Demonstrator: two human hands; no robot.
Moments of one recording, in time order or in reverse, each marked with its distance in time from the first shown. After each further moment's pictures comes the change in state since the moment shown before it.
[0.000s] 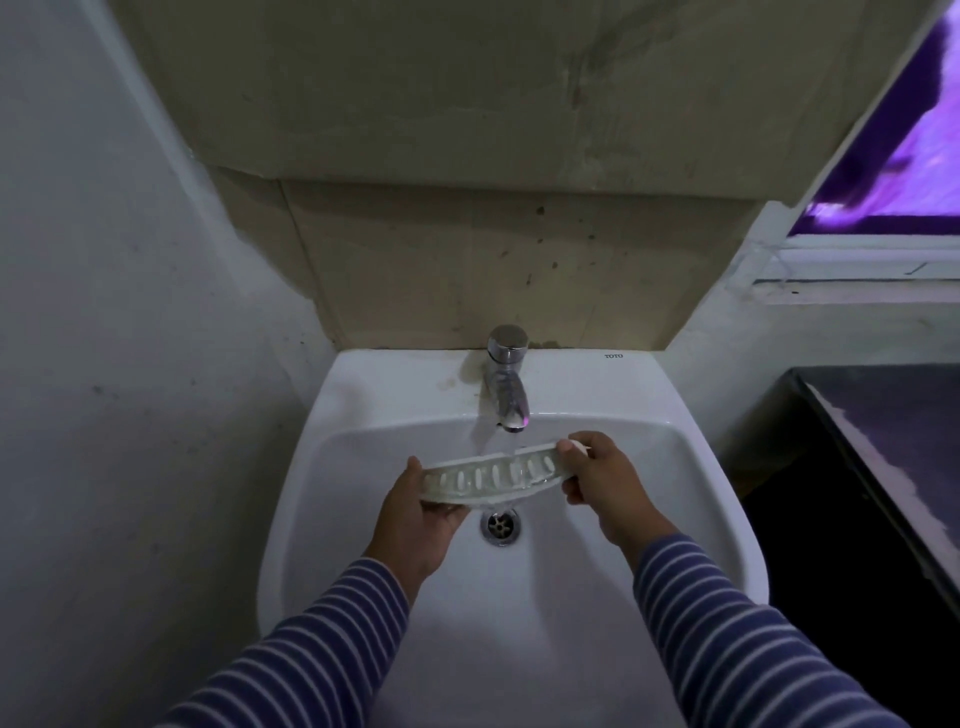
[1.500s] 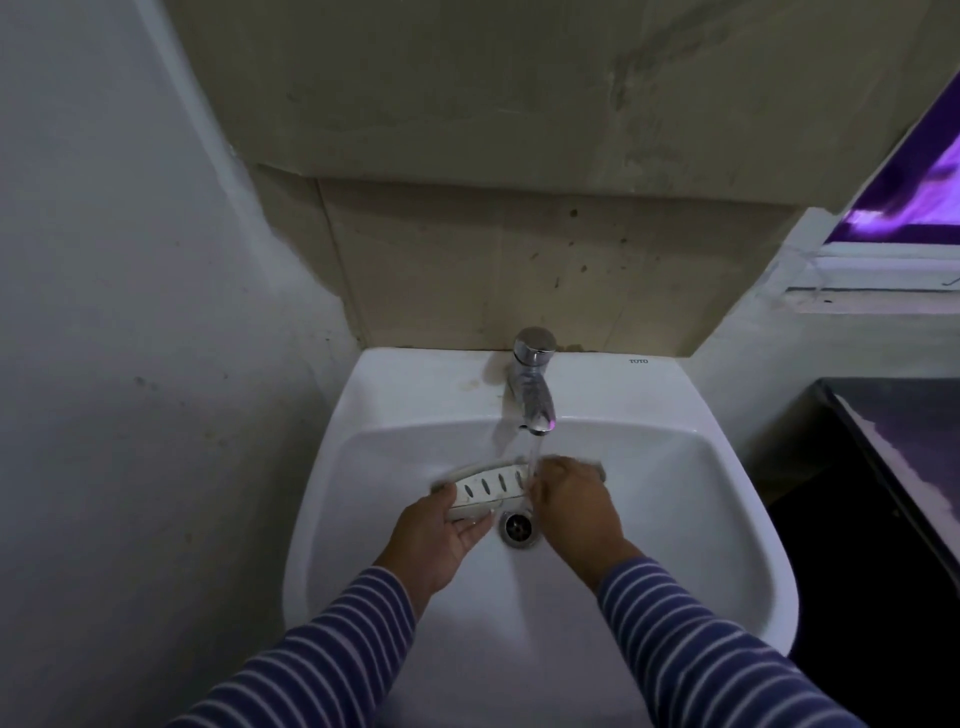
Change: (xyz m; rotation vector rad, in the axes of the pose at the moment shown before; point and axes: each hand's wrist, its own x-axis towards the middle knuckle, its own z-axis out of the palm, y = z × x) left_hand -0.010 0.000 -0.013 0.128 0.036 -0.040; right_hand -0.011 0.013 0.049 -1.029 -0.006 -0.501
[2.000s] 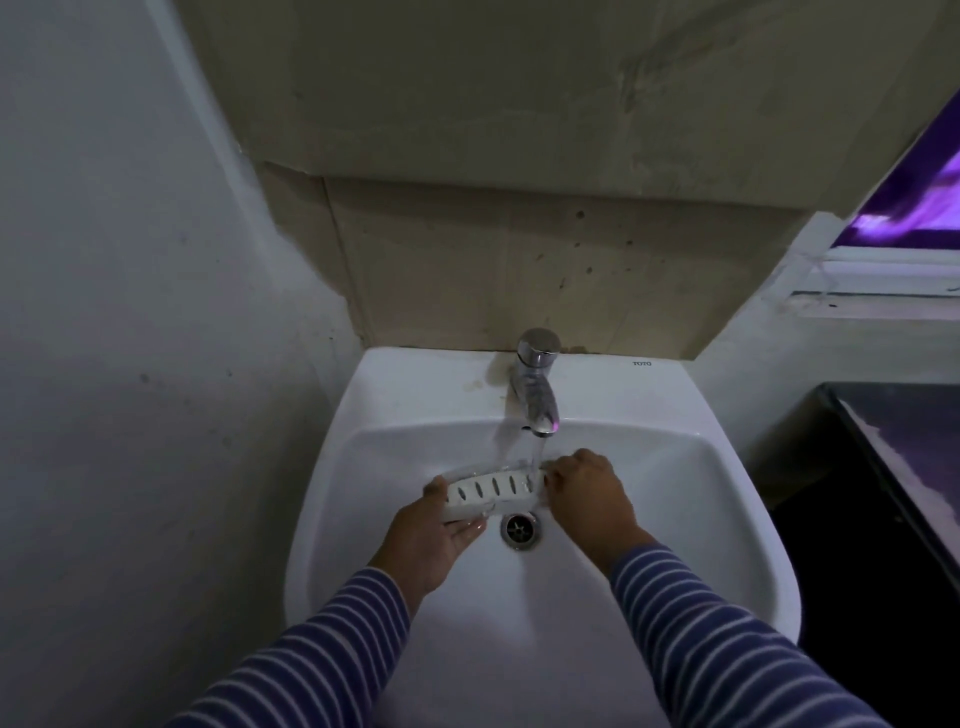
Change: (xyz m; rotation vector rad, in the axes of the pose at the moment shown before) left_hand 0.008 0.003 -0.014 0.020 0.002 0.006; right_hand 0.009 0.014 -0.004 -0.083 0.014 0.011
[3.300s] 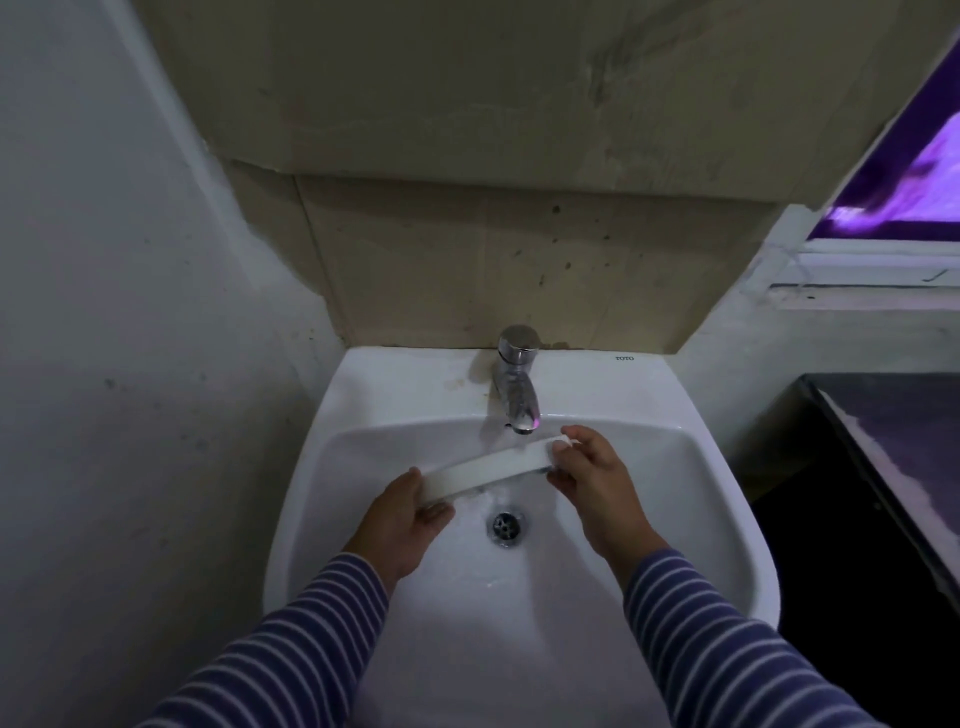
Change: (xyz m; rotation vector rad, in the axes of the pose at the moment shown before) left_hand 0.026 0.012 -0.007 0.060 0.125 0.012; right_hand -0.007 0.014 -0.010 1.514 0.040 0.441
